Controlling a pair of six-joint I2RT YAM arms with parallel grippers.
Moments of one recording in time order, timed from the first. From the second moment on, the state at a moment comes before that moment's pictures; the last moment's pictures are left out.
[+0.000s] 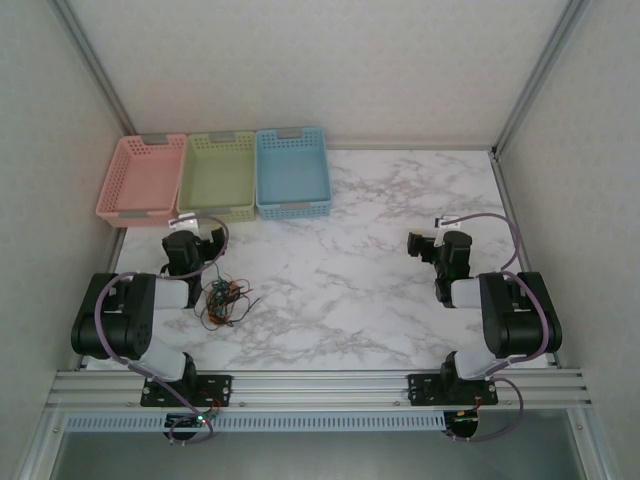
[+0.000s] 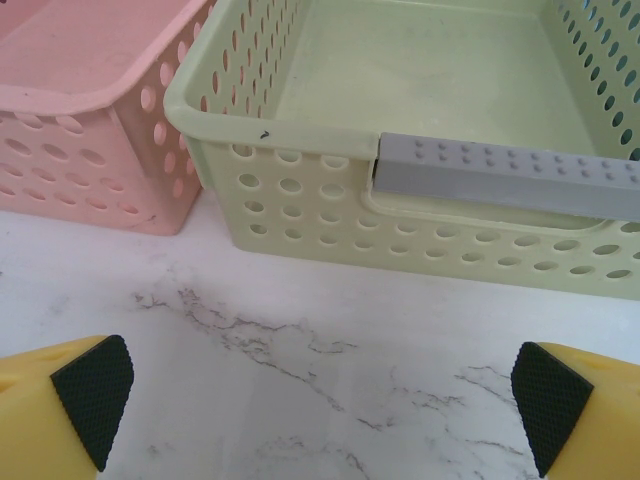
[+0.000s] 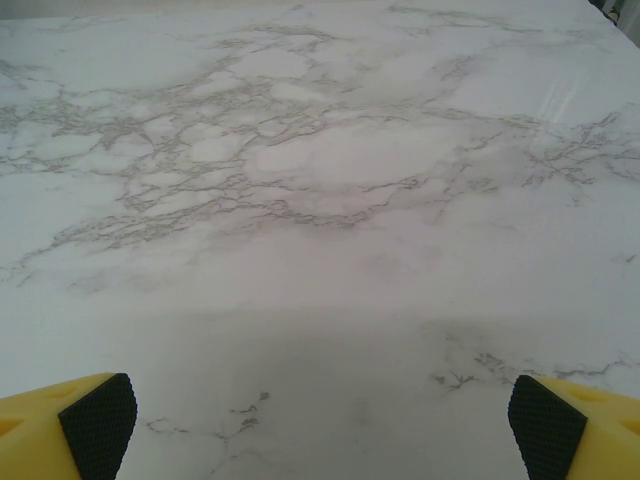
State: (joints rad) left arm -0.05 1.54 0.39 0.73 -0.18 -0.12; right arm 0.07 1.54 0.39 0.71 0.05 0.05
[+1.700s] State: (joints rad) left arm -0.05 1.38 1.27 -0.56 -0.13 -0.52; right arm 0.07 0.91 0.67 -0.30 -0.06 0.43
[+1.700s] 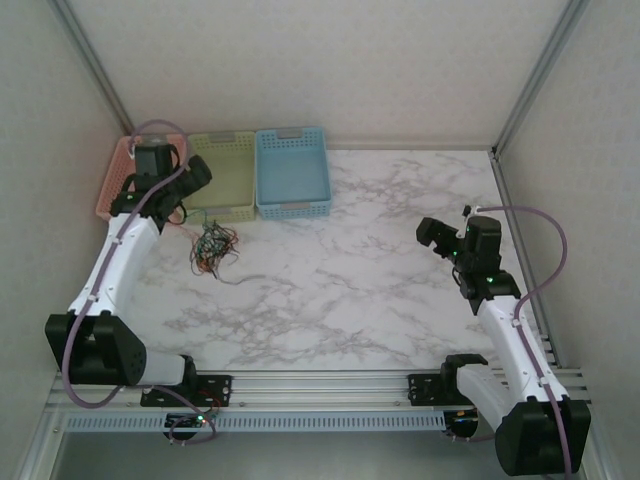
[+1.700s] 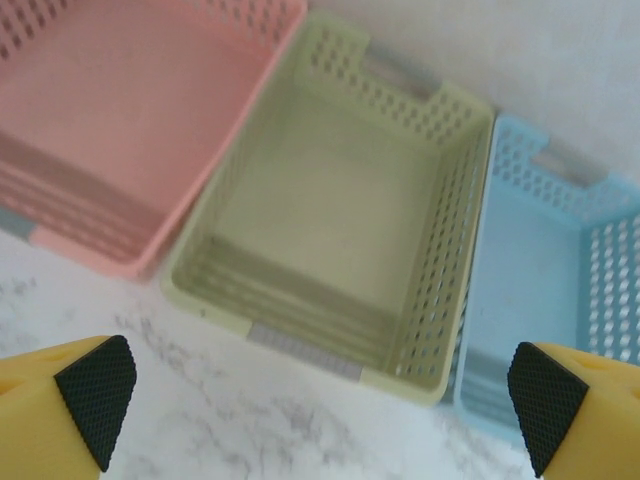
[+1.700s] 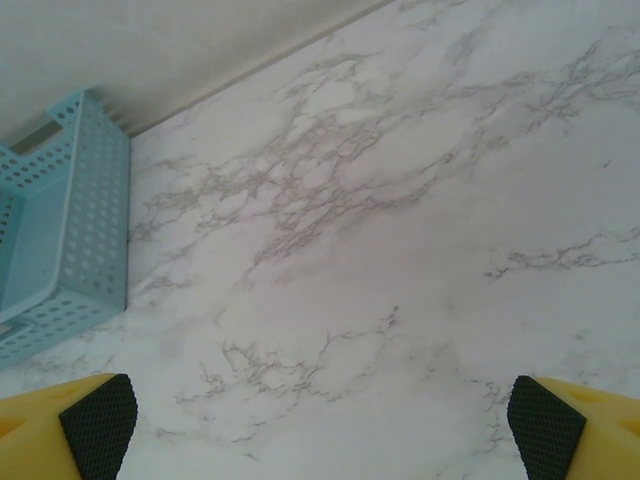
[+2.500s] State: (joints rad) left arm -0.32 1.25 0.76 -0.14 -0.27 -0.29; right arm 0.47 1.14 0.71 -0.17 -0.37 0.45
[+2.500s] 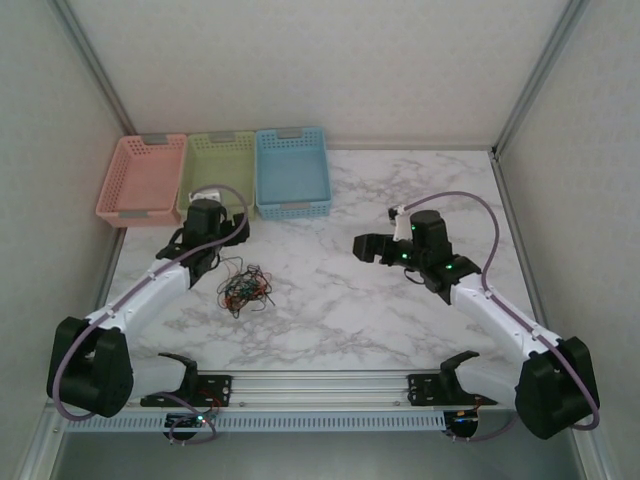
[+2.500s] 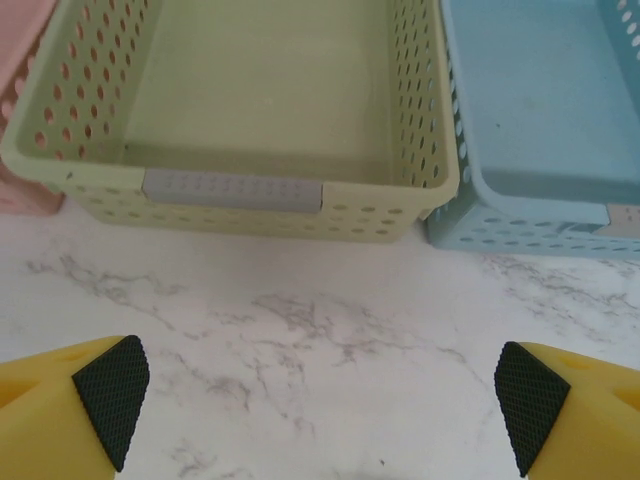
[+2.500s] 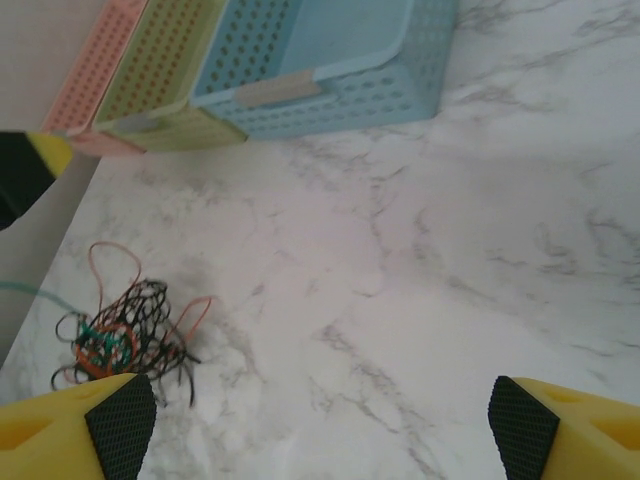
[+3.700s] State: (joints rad) left arm -0.33 1.49 0.90 -0.38 -0.70 -0.36; right arm 0.61 1.20 0.74 -0.13 -0.29 0.42
